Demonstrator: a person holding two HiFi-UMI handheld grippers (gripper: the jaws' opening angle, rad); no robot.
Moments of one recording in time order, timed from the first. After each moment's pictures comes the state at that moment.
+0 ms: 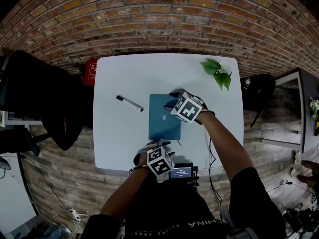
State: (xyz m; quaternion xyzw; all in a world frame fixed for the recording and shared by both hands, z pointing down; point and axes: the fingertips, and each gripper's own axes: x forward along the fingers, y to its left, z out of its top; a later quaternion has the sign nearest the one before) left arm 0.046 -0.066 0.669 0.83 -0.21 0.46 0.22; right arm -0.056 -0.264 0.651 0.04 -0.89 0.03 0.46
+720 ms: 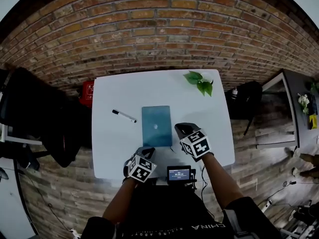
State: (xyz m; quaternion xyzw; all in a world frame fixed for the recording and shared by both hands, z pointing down) left arm -0.015 -0.077 0.638 0.81 -0.41 0.36 0.22; right arm 0.051 -0.198 0.584 0.27 -0.89 0.17 0.32
